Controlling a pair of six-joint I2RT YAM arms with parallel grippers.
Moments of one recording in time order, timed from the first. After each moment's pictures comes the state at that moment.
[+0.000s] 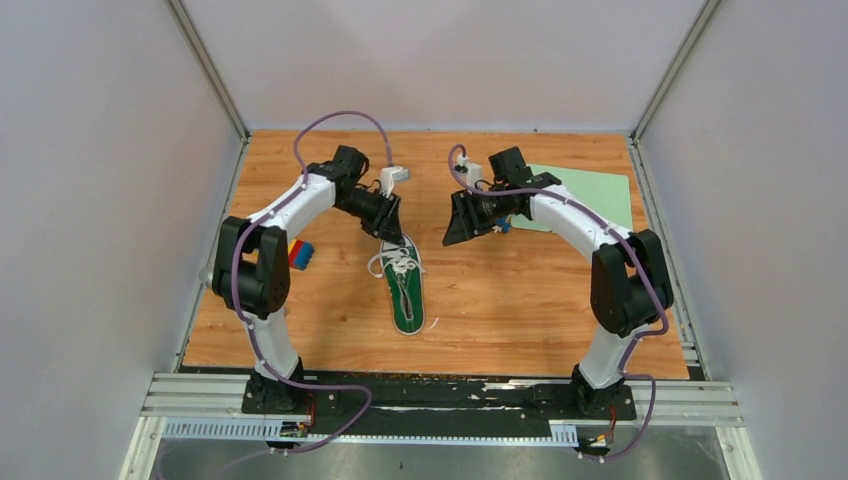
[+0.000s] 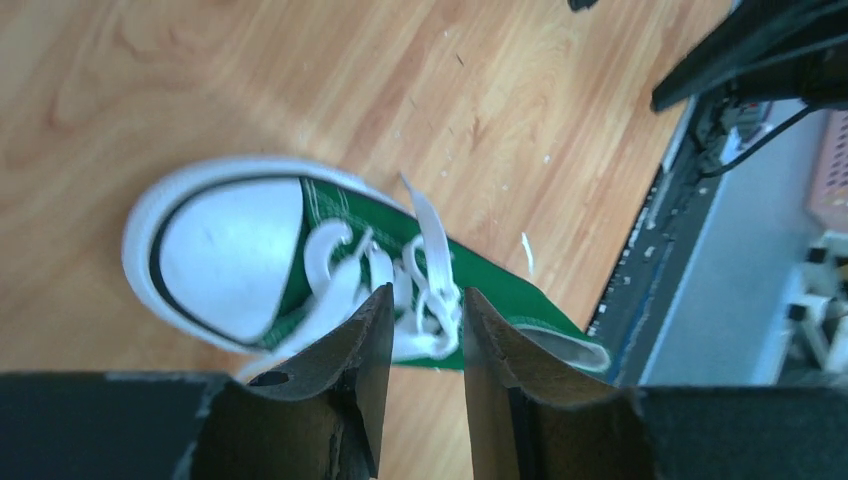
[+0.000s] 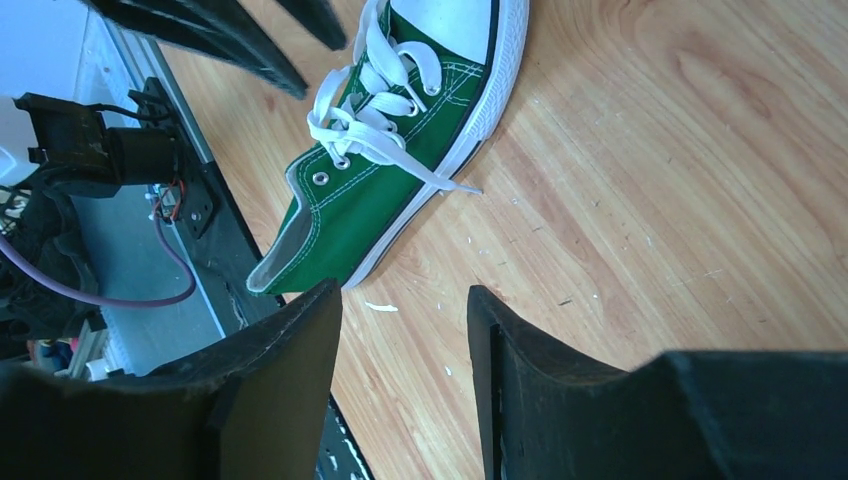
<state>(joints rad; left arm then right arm) -0.28 1.81 1.37 -0.79 0.87 0.28 0.42 1.78 1.38 -0.57 -0.76 0.05</state>
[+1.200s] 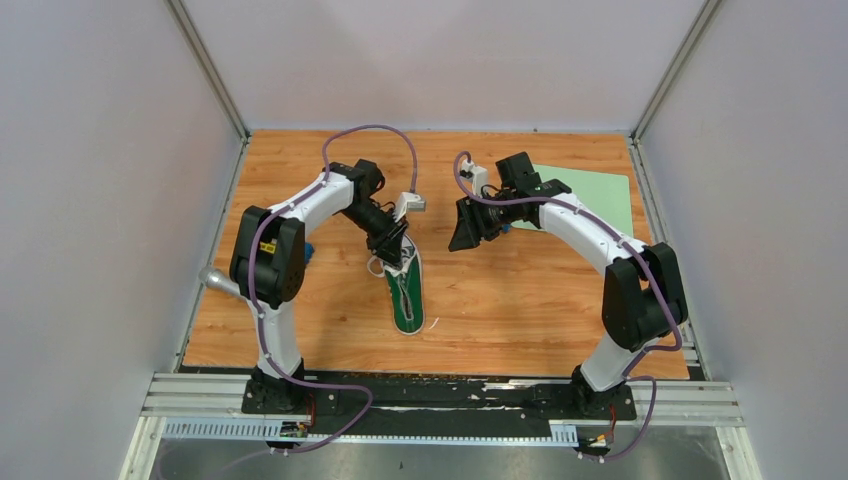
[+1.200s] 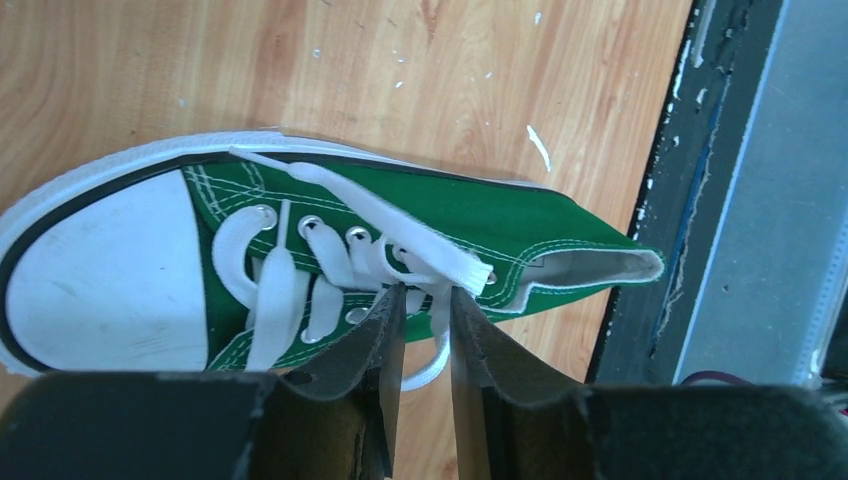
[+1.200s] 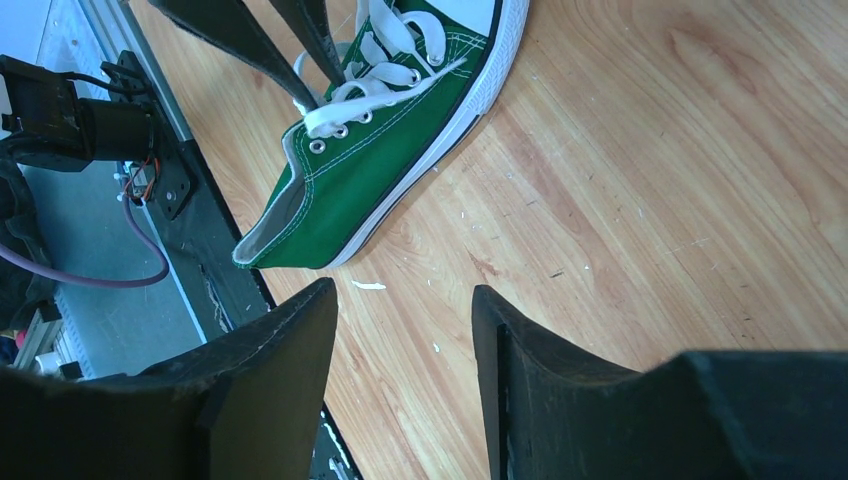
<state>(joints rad) -0.37 1.96 1.49 -1.08 0.82 0.76 0.42 1.68 1.29 -0.57 -0.73 -0.02</state>
